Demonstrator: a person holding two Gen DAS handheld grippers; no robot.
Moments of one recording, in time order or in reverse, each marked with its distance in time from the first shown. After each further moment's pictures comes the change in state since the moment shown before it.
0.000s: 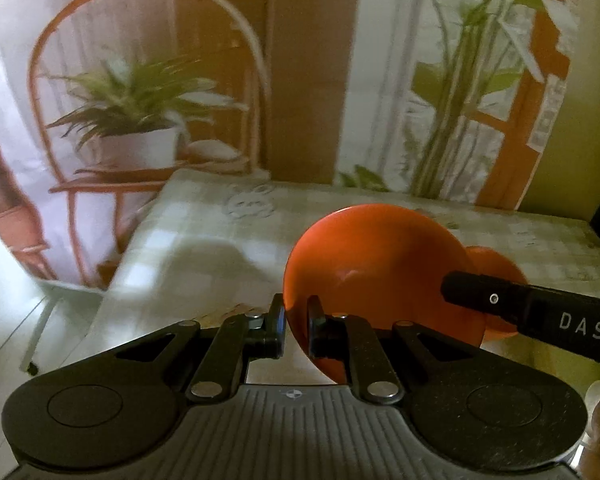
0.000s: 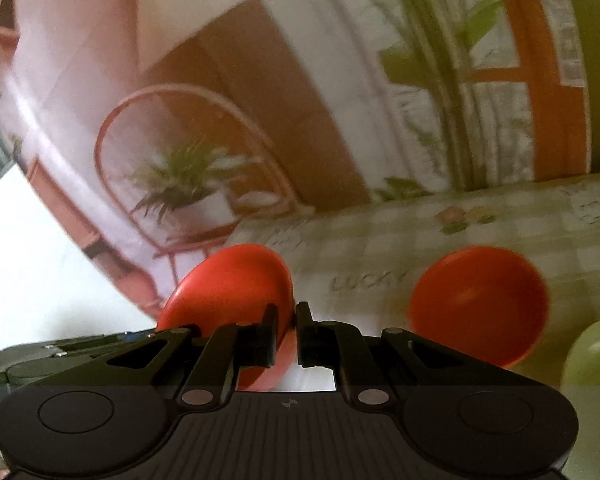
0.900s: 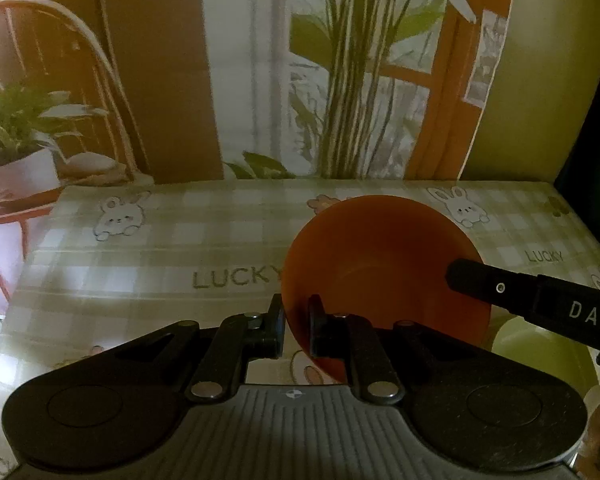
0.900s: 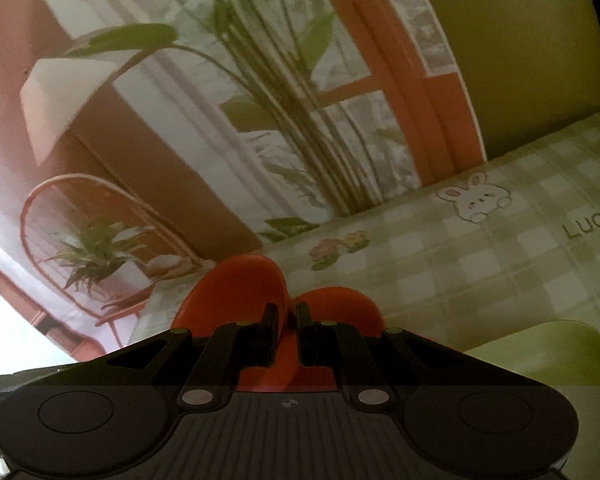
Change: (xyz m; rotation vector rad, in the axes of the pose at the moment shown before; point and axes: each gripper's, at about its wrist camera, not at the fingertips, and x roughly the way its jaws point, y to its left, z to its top) left arm 0.071 -0.098 0.024 0.128 0.078 -0.126; right arm -0.015 -0.119 0.009 0.180 -0.089 -0.124
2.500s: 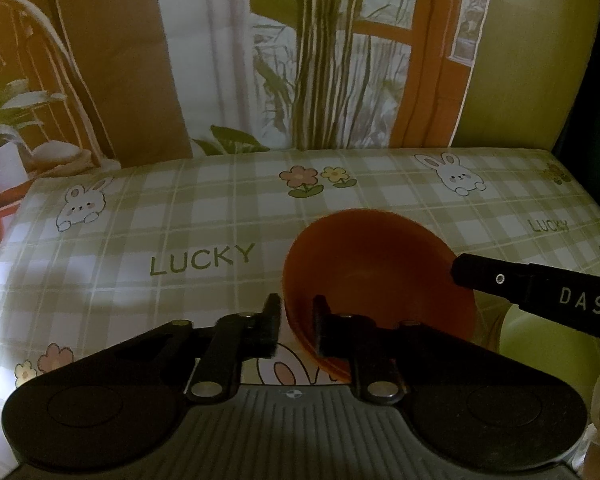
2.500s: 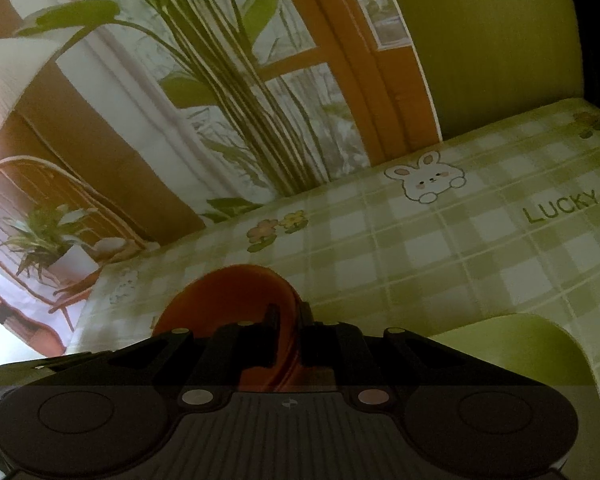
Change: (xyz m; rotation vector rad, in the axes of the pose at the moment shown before) left arm 0.034 -0.019 -0.006 0.049 0.057 -0.008; right arm 0.017 -0.027 -0.003 -0.015 0.050 -0.118
